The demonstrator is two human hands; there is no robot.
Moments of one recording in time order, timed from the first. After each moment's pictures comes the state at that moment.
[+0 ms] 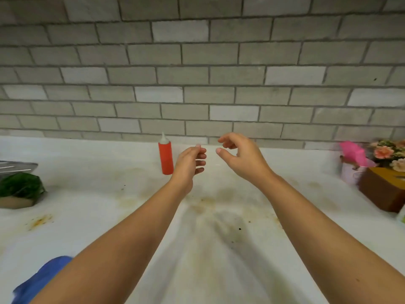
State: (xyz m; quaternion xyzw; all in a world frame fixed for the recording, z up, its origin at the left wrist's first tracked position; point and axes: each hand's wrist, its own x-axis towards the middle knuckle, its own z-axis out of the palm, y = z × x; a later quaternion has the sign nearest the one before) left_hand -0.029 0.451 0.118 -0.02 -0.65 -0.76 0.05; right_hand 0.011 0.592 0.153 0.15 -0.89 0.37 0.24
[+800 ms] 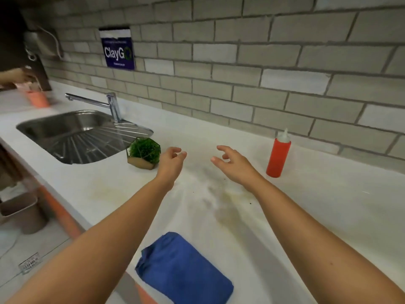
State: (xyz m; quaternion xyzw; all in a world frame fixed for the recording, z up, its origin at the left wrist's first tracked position) left_hand -0.042 0.114 0.056 0.25 -0.73 -0.59 0.24; right_hand -0.075 0.289 0.093 0.26 -0.86 0.43 -0.07
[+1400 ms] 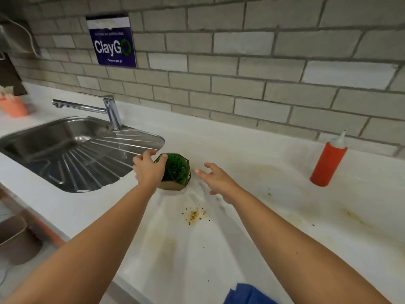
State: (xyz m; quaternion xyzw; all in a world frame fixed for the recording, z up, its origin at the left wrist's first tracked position) left_hand -0.089 -0.096 0.033 0.33 -0.80 -0.43 0.24; right_hand -0.120 0.081 0.040 0.13 -0.83 0.50 -0.21
